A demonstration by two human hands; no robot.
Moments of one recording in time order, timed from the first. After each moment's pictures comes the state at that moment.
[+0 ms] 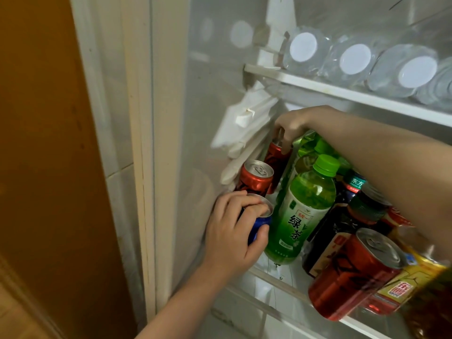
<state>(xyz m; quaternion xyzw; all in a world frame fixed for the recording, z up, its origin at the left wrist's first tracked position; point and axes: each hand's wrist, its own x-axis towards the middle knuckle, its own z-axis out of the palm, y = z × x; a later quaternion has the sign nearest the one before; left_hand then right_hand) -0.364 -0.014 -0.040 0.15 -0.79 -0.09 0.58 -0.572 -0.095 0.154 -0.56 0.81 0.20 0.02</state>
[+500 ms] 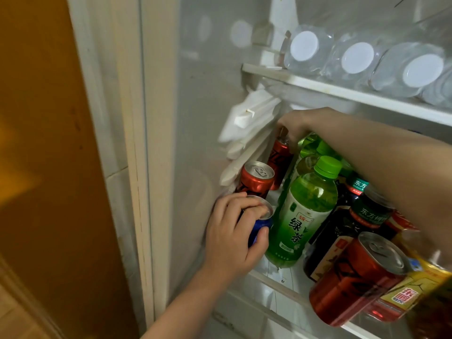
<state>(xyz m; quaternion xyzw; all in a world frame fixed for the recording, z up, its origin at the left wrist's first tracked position) -0.369 -0.016 -0.044 0.16 -0.78 -0.09 0.60 -0.580 -0.100 0.151 -0.57 0.79 0.23 -0.03</state>
